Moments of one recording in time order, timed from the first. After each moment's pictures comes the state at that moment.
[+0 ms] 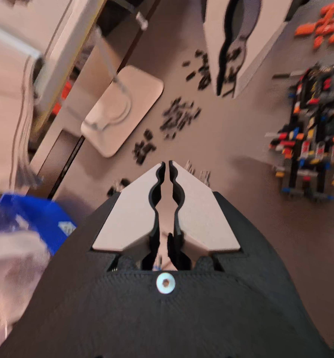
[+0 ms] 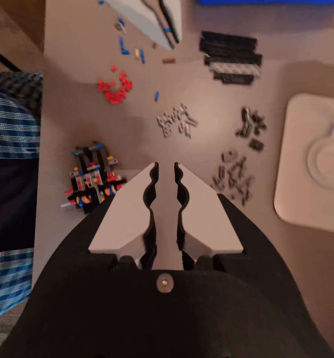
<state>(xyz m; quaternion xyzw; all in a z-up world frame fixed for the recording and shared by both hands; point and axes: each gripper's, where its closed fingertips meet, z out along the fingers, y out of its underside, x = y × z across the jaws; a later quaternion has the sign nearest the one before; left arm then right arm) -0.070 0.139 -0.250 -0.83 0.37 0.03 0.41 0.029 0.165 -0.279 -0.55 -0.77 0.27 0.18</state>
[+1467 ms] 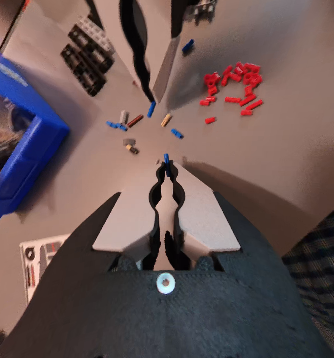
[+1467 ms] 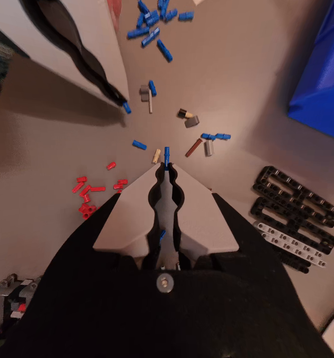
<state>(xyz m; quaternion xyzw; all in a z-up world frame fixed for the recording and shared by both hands) -0.186 -0.020 -0.367 -0.89 0.28 0.07 0.34 -0.169 0.045 -0.375 -0.39 -0.88 0.24 0.13</state>
